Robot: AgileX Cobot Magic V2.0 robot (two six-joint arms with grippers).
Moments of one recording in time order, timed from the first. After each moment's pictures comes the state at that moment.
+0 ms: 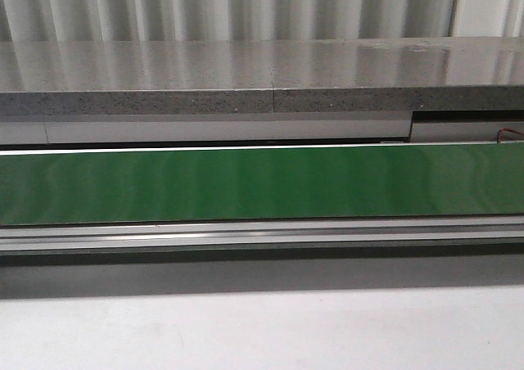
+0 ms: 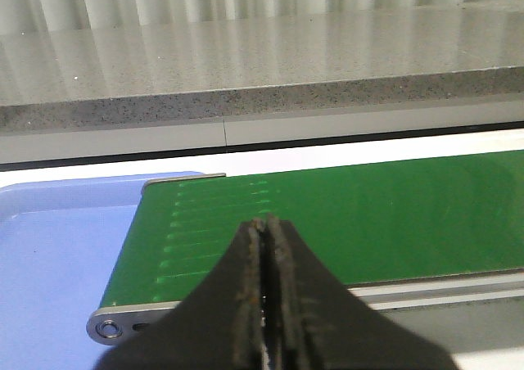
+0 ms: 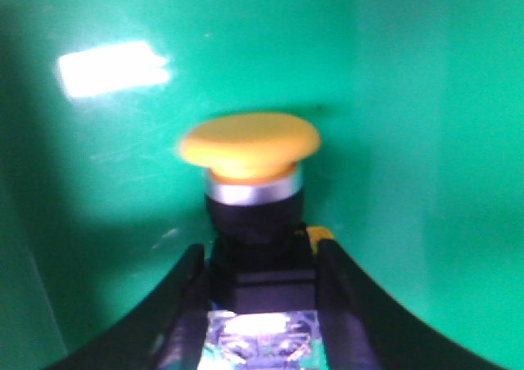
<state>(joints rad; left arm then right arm) -0.06 0.00 0.00 -0.01 0.19 0.06 -0.41 1.98 -1.39 -0.04 0.87 -0.17</state>
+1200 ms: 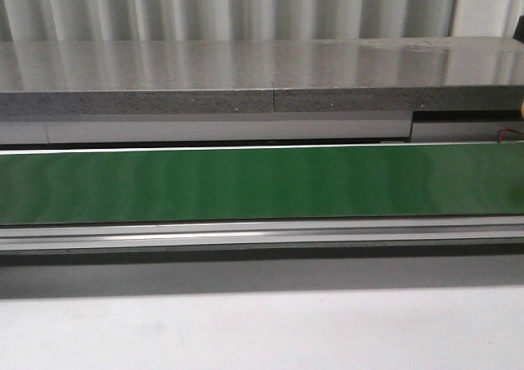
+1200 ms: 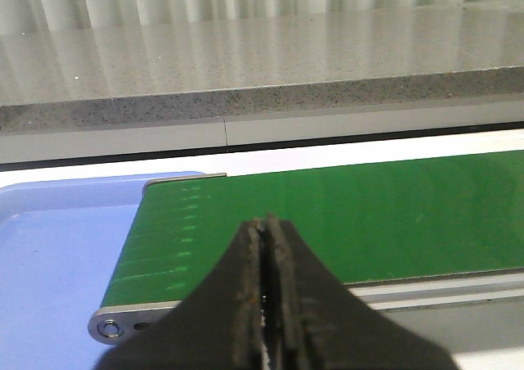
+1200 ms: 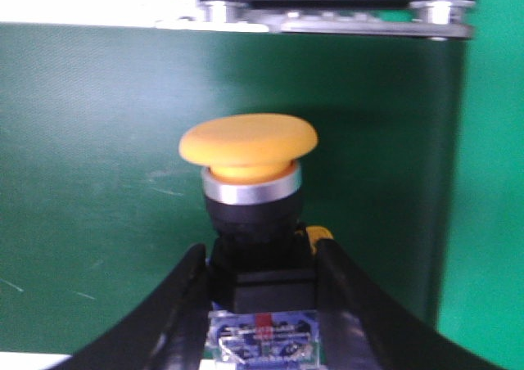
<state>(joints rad) -0.06 0.00 0.00 -0.01 0.19 0.06 -0.05 1.70 -1.38 0.06 1.06 -0.07</state>
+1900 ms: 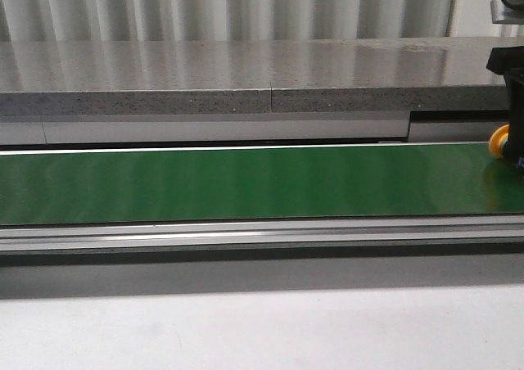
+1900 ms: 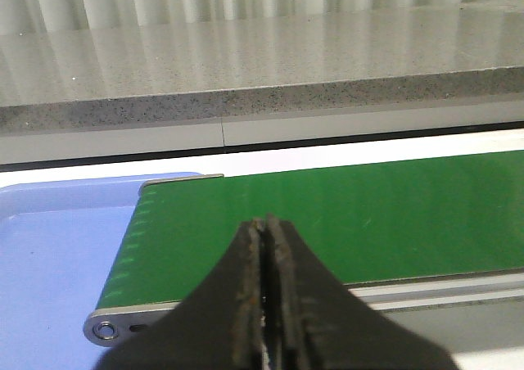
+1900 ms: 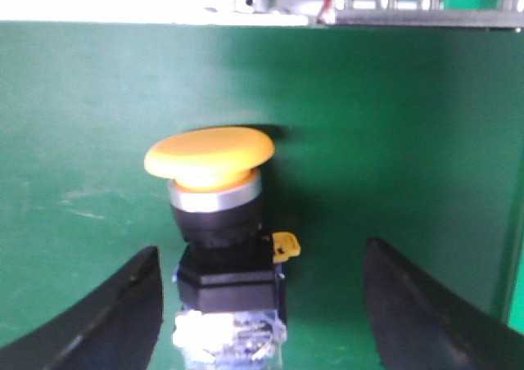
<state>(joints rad) -0.06 0.00 0.00 -0.01 0.19 0.06 -0.04 1.76 -1.38 0.12 1.03 -0.05</state>
